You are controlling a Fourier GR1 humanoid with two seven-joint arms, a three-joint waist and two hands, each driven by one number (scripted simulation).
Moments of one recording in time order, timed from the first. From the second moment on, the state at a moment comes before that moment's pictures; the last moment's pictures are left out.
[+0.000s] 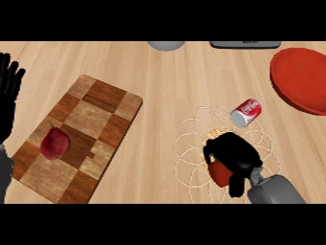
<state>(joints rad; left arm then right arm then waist) -0.25 0.32 0.22 -1.50 0.15 0.04 0.00 -0.19 -0.23 0.41 -1.44 1.15 0.36 -0.14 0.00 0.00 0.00</state>
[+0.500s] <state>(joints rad) -0.22 0.33 0.27 -1.51 0.15 0.04 -0.01 -0.08 -0.51 0.00 -1.32 1.04 0.28 -0.18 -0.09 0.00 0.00</state>
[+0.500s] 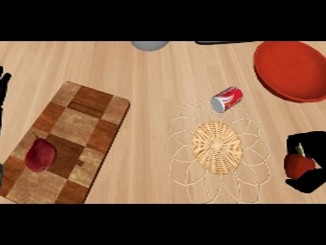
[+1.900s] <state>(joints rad) -0.25 0.30 0.21 -1.49 0.14 0.02 -0.03 -0.29 -1.25 -0.77 -0.45 0.61 0.32 -0.80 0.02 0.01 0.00</state>
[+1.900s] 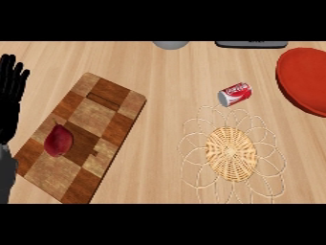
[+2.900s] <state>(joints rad) -0.30 0.30 0.21 -1.46 0.14 0.01 -0.02 -0.81 -1.08 -0.46 -0.45 0.68 0.48 -0.51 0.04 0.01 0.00</state>
